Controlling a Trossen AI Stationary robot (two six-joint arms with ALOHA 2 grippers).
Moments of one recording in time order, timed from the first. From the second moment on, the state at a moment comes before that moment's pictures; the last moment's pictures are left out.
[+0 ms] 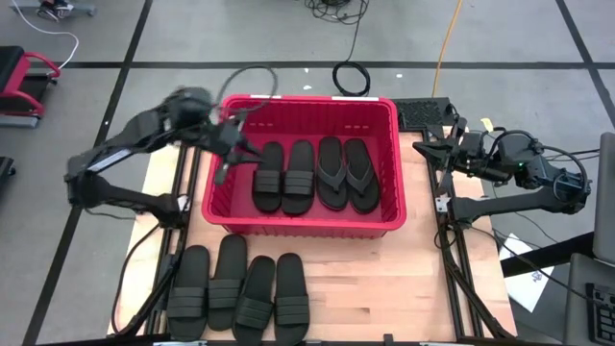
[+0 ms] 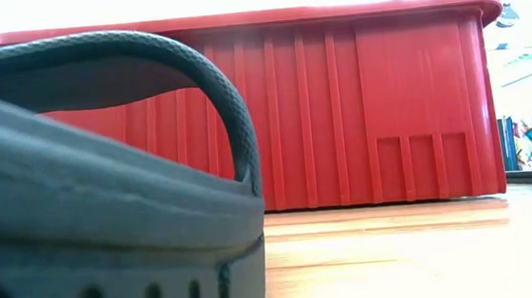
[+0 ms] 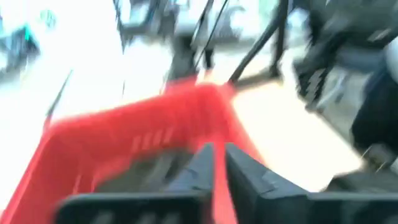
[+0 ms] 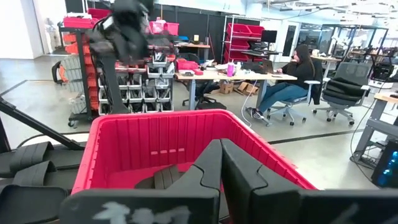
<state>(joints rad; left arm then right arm) 0.36 1.16 1.47 -0.73 0.54 0.39 -0.01 0.55 0.98 -0.46 0.34 -0.05</state>
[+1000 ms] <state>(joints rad) -0.07 0.43 0.57 0.13 -0.17 0.06 -0.01 0.55 0.89 -0.31 0.34 -0.01</state>
